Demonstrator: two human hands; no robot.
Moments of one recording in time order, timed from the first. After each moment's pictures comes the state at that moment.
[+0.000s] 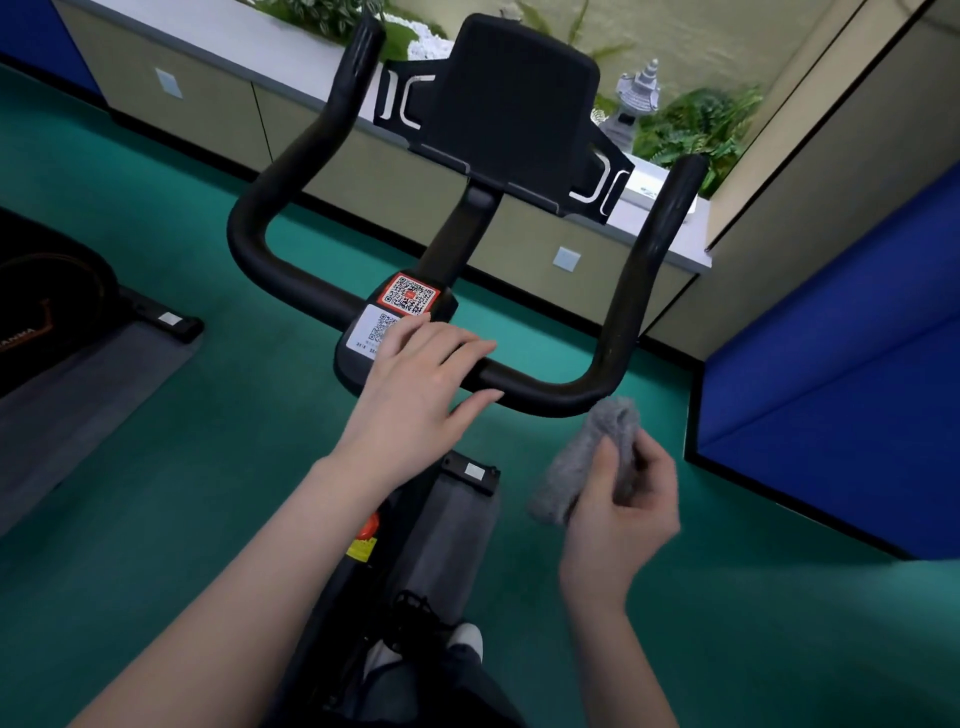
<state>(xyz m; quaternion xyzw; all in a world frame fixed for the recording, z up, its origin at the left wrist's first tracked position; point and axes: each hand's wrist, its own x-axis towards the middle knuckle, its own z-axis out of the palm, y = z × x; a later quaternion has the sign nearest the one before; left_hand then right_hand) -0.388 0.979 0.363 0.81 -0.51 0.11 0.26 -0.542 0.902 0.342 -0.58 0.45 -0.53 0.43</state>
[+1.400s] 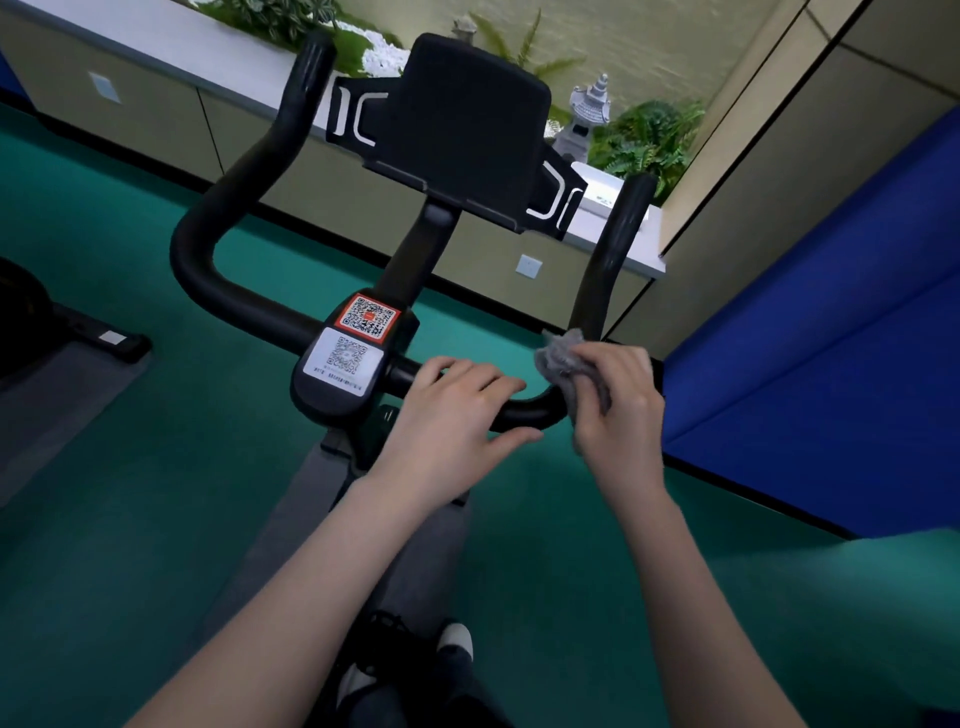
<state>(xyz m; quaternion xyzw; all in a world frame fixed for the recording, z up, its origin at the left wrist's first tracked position) -0.416 0.940 0.373 0.79 -0.55 0.03 0.27 -0.525 0.811 0.382 -0.89 0.23 -0.35 0.16</state>
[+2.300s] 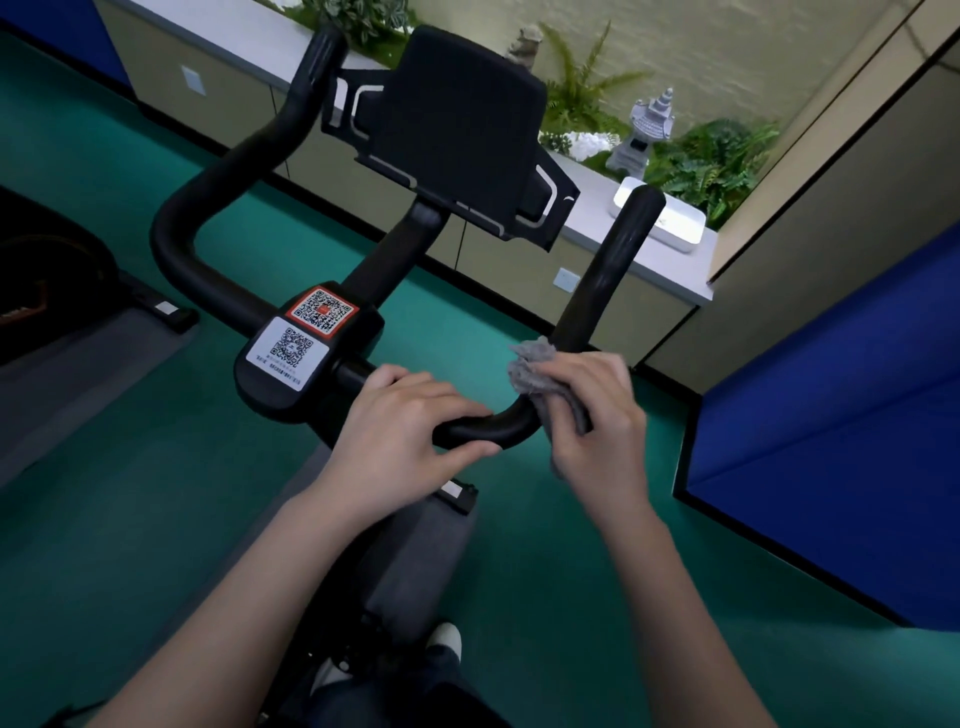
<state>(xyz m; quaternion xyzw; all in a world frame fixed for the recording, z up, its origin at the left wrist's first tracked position) -0.427 0.920 0.372 0.82 -0.47 0.00 0.31 -0.528 0.758 0.374 -0.89 0.08 -0.37 0.23</state>
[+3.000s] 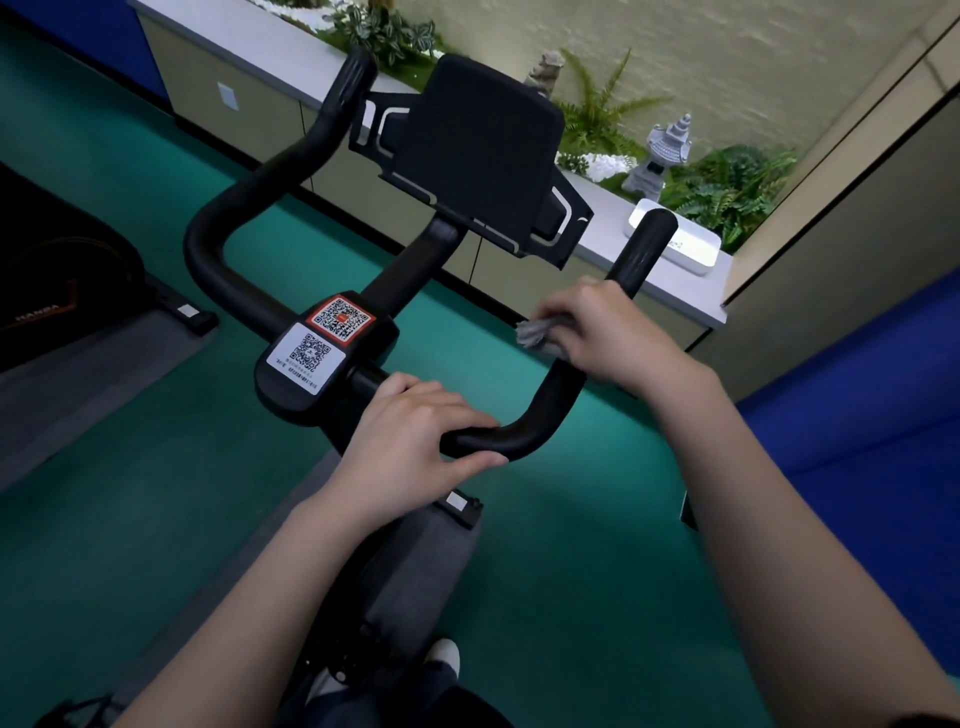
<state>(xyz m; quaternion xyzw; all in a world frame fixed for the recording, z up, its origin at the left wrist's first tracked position) -0.428 0.922 0.369 0.83 -0.46 -0.01 0.32 -0.451 0.706 0.443 -0.99 0.05 0.00 0.10</state>
